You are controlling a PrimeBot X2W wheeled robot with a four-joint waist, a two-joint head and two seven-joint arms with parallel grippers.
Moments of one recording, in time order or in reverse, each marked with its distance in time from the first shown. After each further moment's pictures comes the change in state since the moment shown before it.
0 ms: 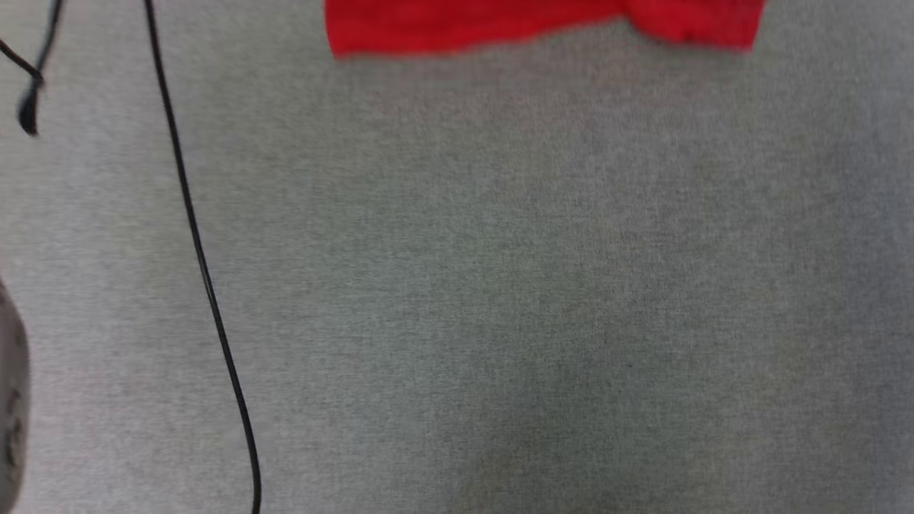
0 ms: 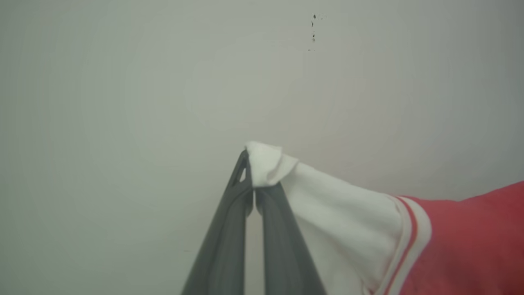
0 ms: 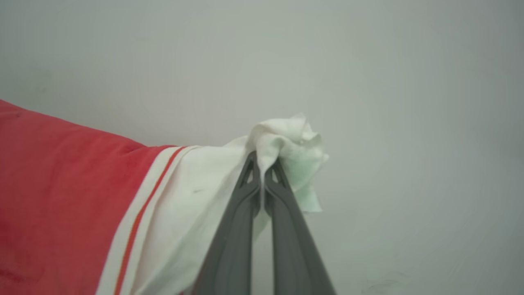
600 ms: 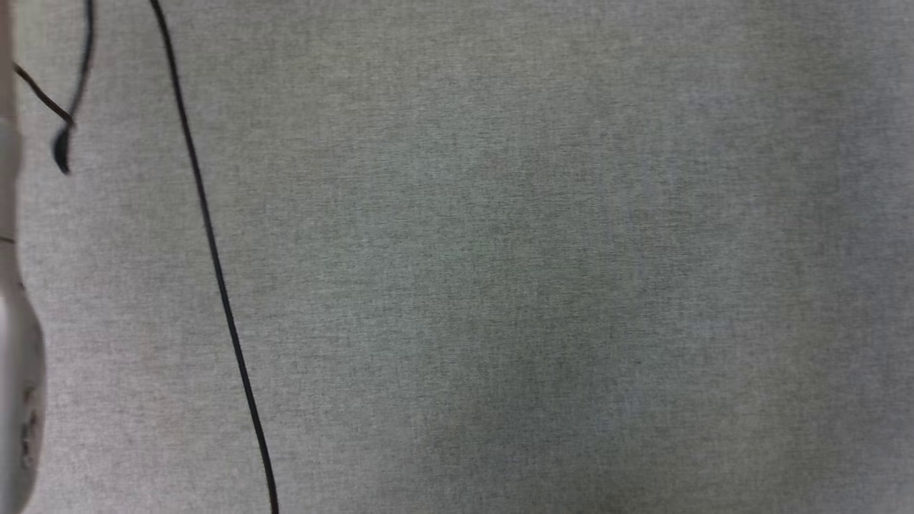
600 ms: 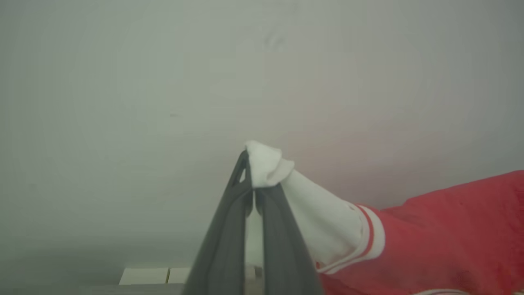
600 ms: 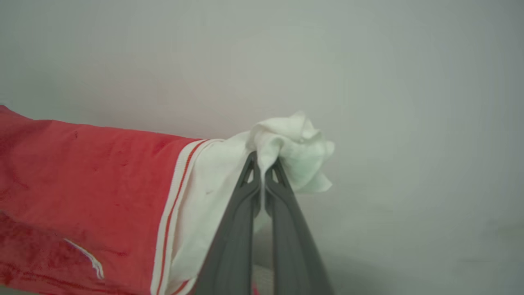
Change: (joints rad) left arm -0.078 -0.018 -0.021 0.345 -0.050 -0.050 -0.120; right arm -0.132 0.129 0.037 0.363 -0.002 0.000 -0.164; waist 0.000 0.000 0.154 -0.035
